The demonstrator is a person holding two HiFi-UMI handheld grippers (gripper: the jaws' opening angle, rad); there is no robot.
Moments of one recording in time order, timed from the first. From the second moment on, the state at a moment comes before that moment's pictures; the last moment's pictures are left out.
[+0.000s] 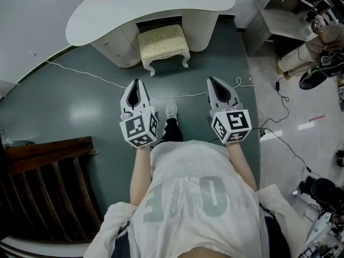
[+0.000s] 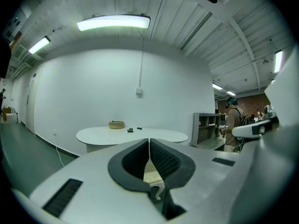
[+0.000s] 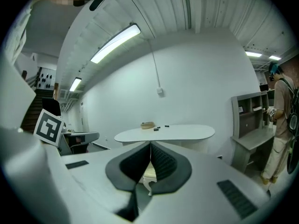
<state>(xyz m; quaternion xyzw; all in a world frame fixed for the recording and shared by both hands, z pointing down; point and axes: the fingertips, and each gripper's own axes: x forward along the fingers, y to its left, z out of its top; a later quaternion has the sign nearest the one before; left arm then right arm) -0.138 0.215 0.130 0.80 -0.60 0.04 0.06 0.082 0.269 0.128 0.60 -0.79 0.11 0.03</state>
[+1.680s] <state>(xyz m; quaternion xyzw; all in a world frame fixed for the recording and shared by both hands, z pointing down) -0.143 -0.041 0.110 0.79 -0.61 0.03 0.03 0.073 -0.007 0.119 0.62 -0.78 0.07 0.05</state>
